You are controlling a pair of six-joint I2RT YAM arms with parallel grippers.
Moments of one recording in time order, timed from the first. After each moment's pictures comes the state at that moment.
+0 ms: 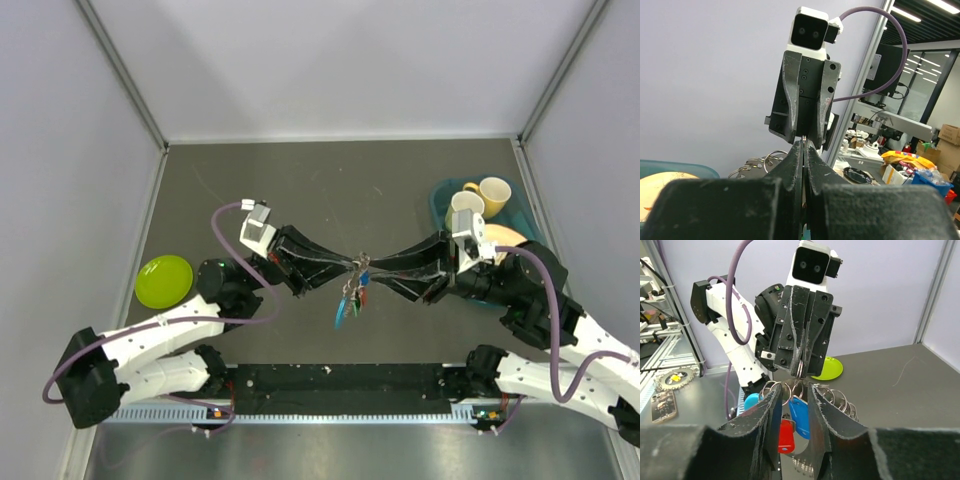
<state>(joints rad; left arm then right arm) -0.90 1.03 0.63 1.18 0.58 -0.83 1.00 0.66 0.92 0.00 -0.39 0.14</state>
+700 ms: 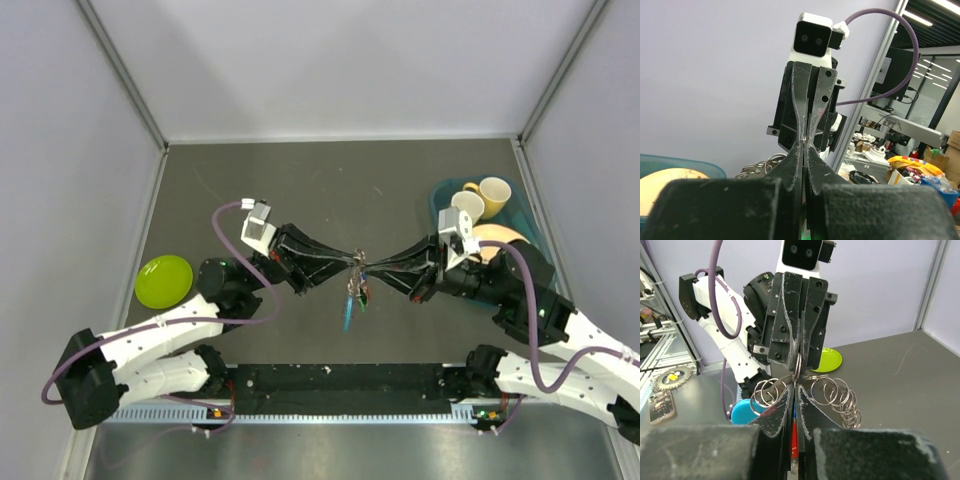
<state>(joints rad) -0.90 1.02 0.63 1.15 0.54 -0.81 1.01 0.68 0.91 -0.01 -0.36 0.16</state>
